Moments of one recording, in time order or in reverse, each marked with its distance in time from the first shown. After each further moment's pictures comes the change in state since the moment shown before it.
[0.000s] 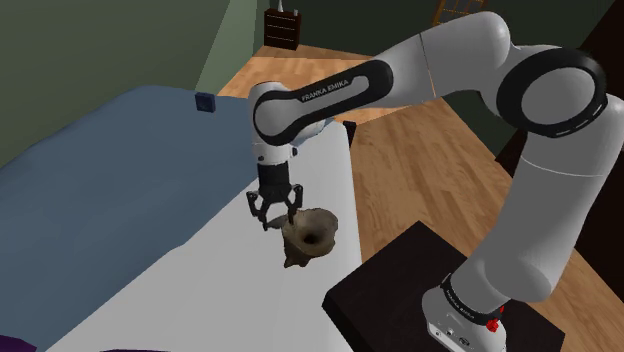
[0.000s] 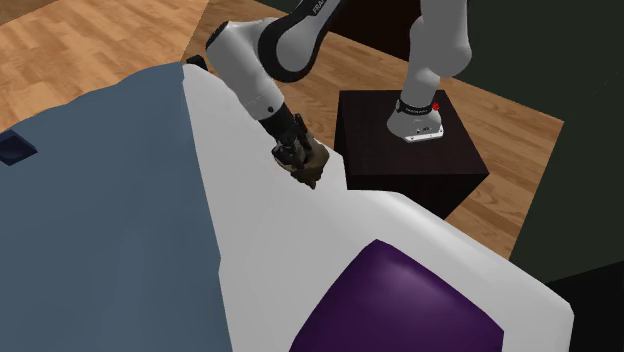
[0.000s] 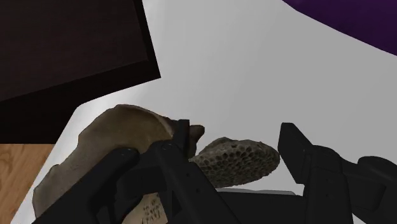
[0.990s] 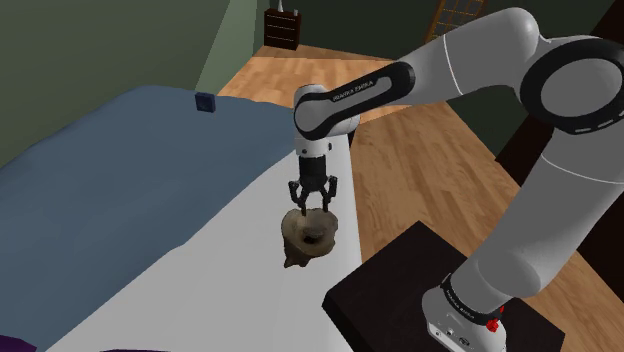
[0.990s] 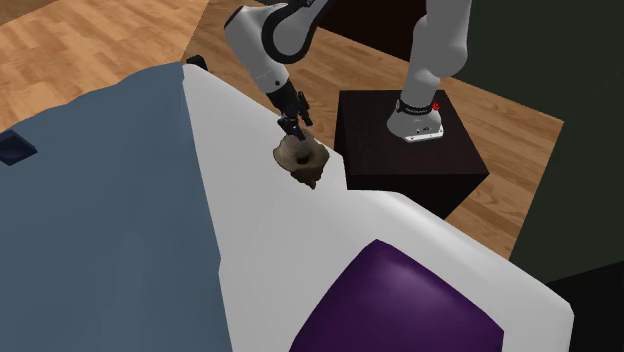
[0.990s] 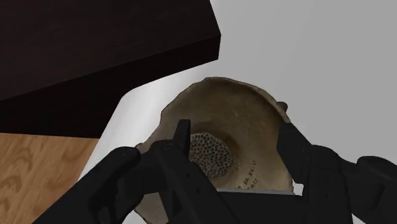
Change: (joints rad) arm -0.136 -0.131 -0.085 -0.207 -0.010 0.024 -0.212
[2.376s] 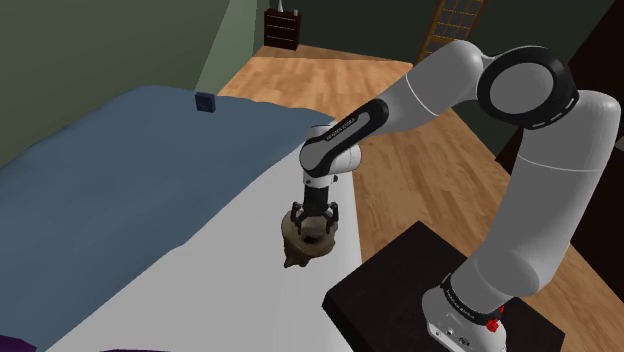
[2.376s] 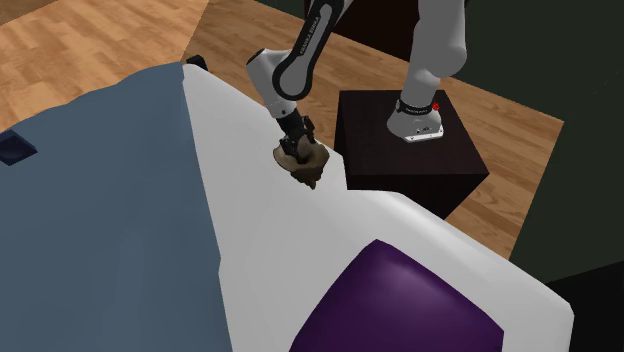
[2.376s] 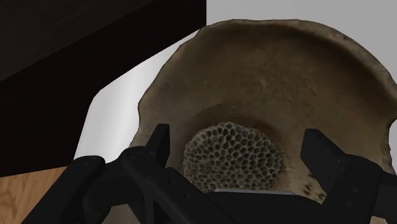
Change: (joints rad) arm -0.013 0.165 -0.035 -0.142 0.077 0.351 0.039
